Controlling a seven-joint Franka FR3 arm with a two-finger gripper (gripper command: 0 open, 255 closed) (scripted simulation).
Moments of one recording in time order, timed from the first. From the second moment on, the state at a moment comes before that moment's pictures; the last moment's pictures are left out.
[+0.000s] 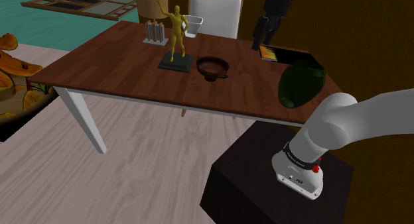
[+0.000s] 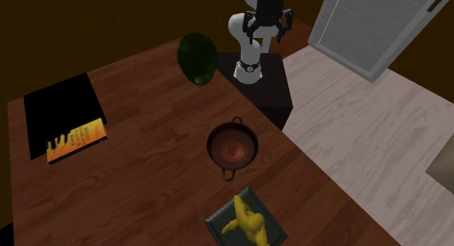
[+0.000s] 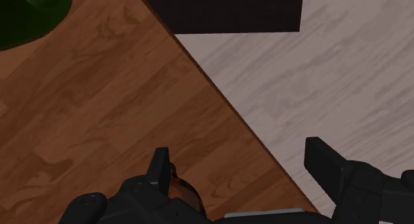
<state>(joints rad) -0.01 -0.74 -0.01 -2.29 0.03 1.57 -0.05</state>
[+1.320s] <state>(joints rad) 0.00 -0.18 0.02 -2.22 -0.07 2.08 -0.09</state>
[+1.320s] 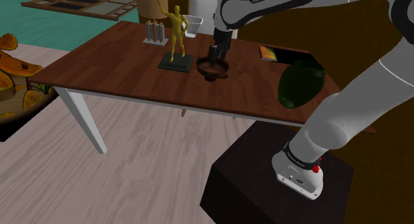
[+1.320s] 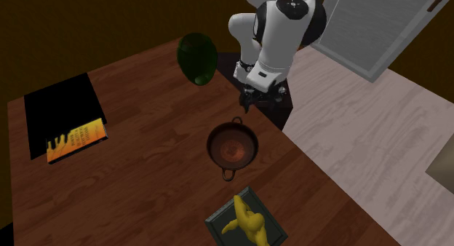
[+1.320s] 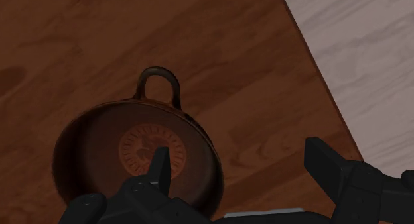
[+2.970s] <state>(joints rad) -0.01 0.13 0.01 -2.11 -0.14 2.30 -0.08</state>
